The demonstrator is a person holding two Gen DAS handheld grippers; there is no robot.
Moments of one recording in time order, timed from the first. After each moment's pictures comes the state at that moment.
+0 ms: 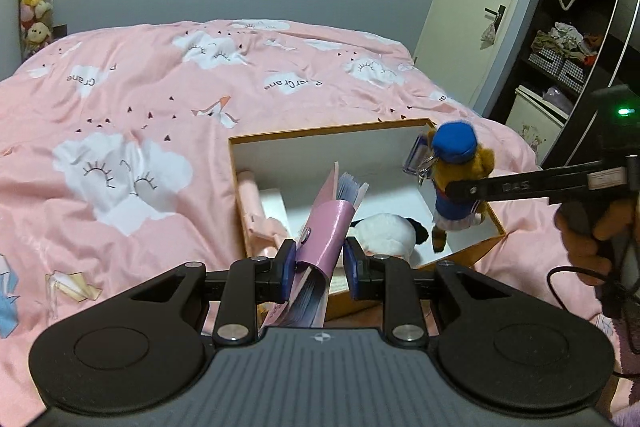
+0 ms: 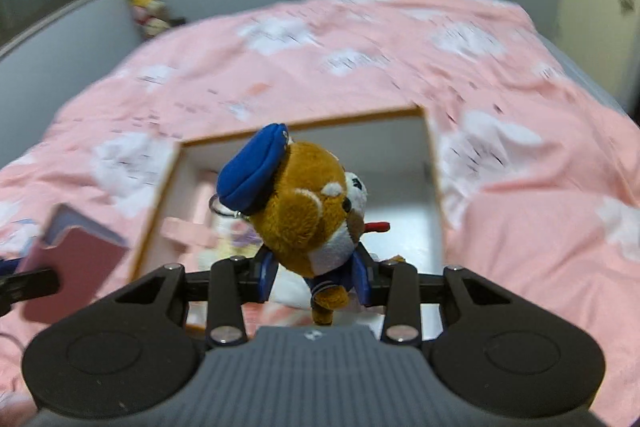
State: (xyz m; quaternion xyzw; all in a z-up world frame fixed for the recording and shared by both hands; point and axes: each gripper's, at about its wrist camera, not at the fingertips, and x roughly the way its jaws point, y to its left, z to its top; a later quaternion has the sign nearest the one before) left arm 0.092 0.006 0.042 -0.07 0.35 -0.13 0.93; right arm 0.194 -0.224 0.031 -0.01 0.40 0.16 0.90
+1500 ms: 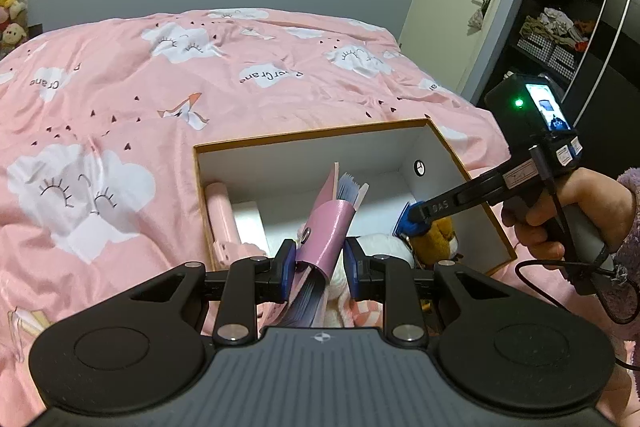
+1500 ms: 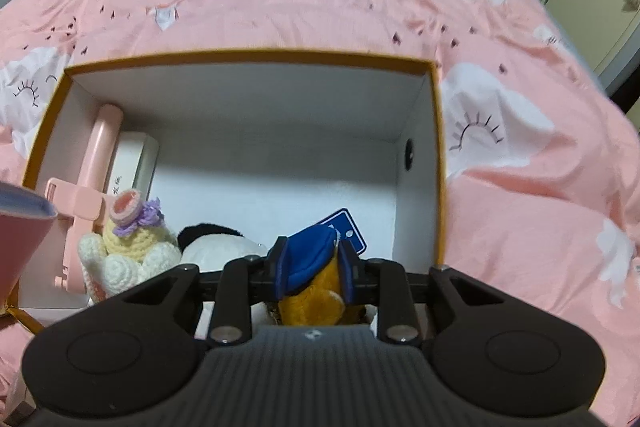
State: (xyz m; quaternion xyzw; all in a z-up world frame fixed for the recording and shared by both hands) left arm 0.147 -0.015 0.024 -0.06 0.36 -0.16 0.92; right arm 0.288 -0.195 -0.025 -0.12 0.51 0.11 0.85
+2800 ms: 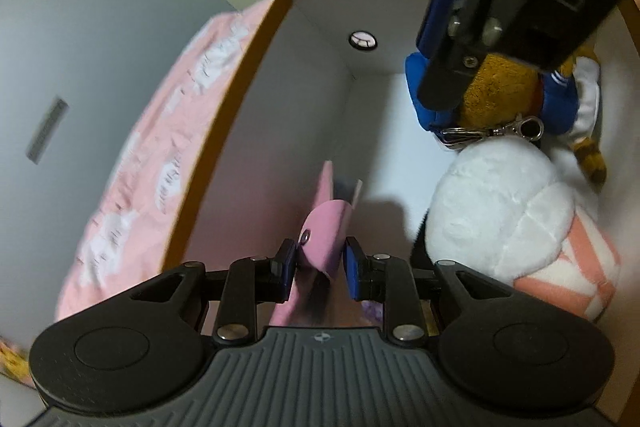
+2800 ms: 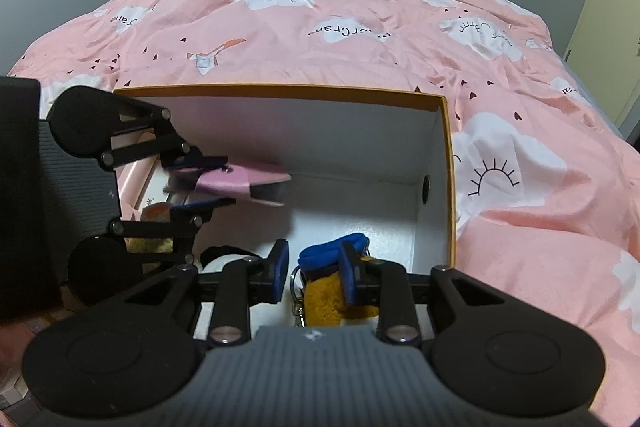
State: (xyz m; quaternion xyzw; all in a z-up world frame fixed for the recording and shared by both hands) left arm 0.235 -0.135 -0.099 0.44 0.26 -0.27 0.81; right arm 0.255 -0.209 -0.024 -0.11 0.41 0.17 0.89
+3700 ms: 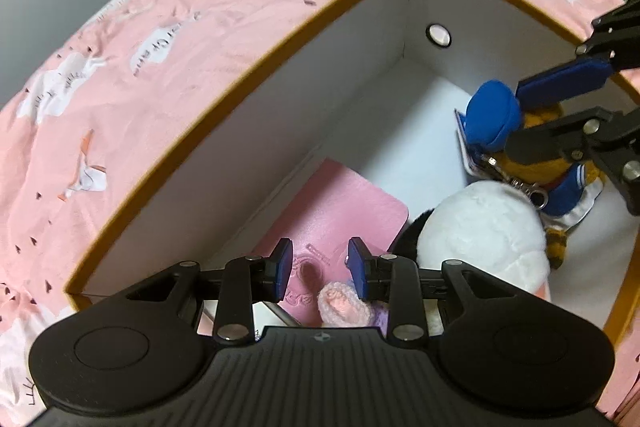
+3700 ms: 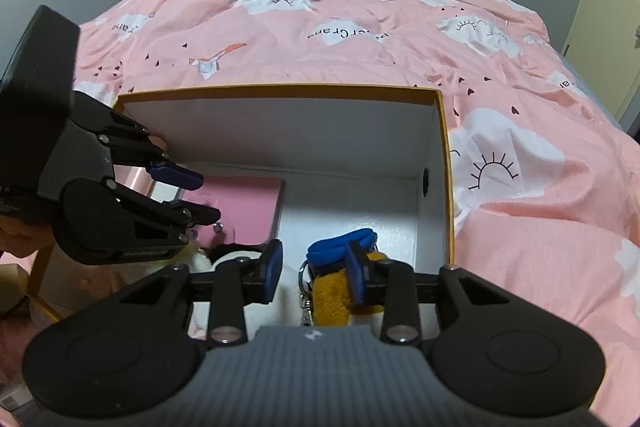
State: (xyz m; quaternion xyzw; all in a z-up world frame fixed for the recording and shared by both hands) left arm 0.272 -0.097 -0.063 0.24 0.42 -0.25 0.84; right arm 0.248 -0.213 -0.022 -0.09 0.40 0.18 0.89
